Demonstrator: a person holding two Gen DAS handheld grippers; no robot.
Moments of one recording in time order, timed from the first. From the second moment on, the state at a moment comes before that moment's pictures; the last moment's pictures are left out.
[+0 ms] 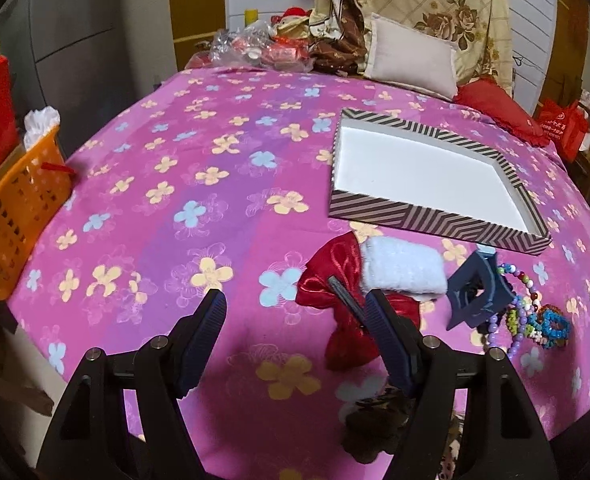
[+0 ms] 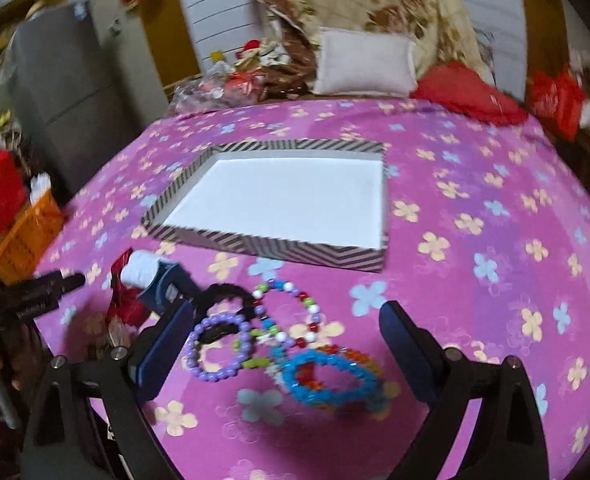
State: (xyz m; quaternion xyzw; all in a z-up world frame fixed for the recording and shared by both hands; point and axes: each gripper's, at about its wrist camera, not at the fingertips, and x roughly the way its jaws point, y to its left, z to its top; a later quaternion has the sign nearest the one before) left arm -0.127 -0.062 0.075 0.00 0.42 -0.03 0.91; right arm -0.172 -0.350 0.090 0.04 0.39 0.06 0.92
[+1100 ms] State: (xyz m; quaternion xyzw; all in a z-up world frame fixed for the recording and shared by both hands) left arm -0.135 -0.071 0.073 0.00 0.42 -0.04 0.91; right arm -0.183 -0.299 0.082 0.01 0.41 0.04 0.91
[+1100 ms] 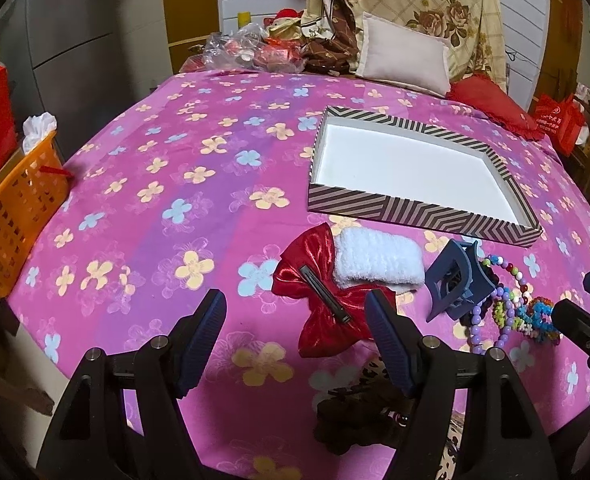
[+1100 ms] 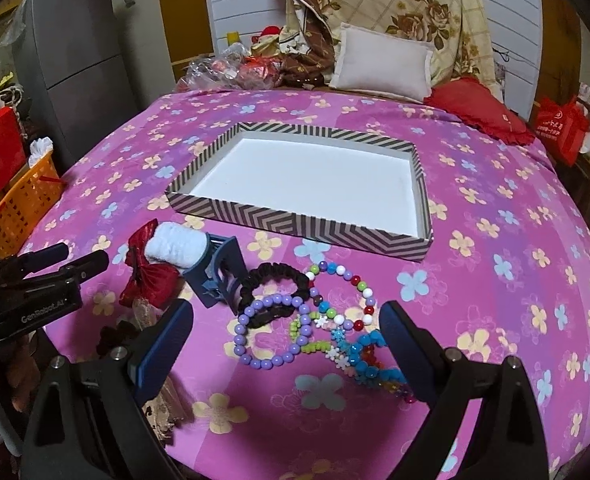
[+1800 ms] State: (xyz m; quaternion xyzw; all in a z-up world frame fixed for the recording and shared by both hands) left arm -0.126 -0.067 0.062 -0.01 0.44 -0.03 0.90; right arm -0.173 -0.292 0.072 0.01 0.43 0.05 0.90
